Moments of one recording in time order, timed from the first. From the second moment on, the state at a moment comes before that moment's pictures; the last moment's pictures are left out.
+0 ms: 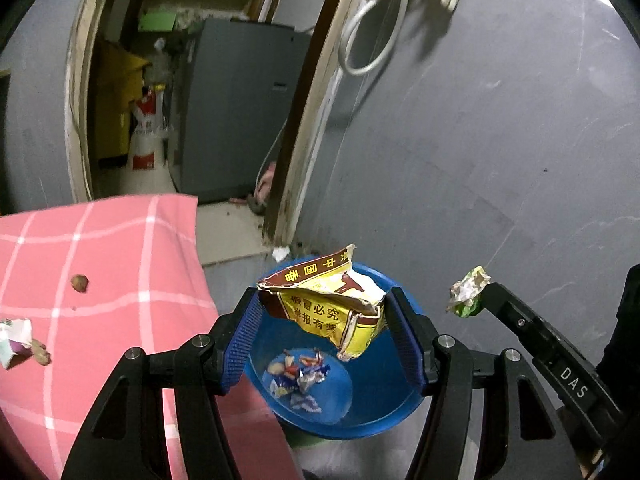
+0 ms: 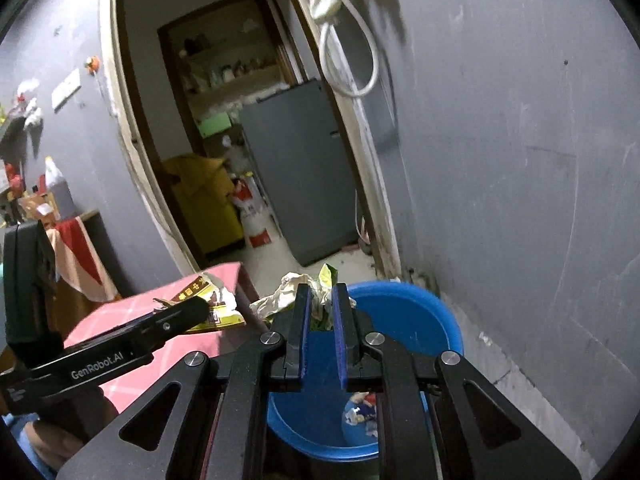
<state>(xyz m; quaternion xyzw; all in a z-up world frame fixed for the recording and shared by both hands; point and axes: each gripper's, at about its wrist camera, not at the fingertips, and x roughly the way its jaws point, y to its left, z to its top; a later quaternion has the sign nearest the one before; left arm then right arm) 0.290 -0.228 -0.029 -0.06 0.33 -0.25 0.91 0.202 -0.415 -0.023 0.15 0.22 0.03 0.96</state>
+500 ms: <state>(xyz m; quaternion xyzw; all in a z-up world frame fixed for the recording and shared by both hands) 0.309 -0.231 -0.053 -0.07 0.39 -0.25 0.88 0.216 -0.421 -0.037 0.16 0.25 0.01 0.95</state>
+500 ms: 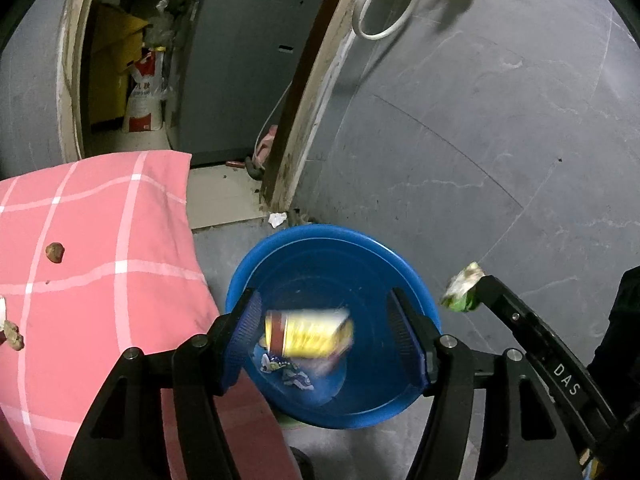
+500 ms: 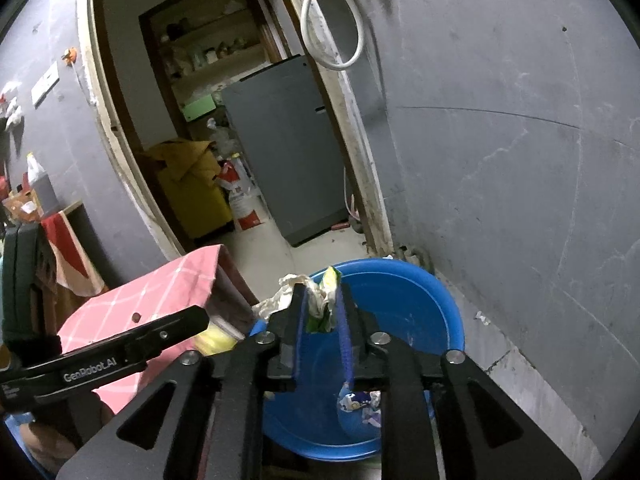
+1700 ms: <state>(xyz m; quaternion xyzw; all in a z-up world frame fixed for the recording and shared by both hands) 0.163 -0.090 0.073 -0.07 0.10 -0.14 0.98 0.125 -0.348 0.061 0.11 0.06 0.06 0.99</state>
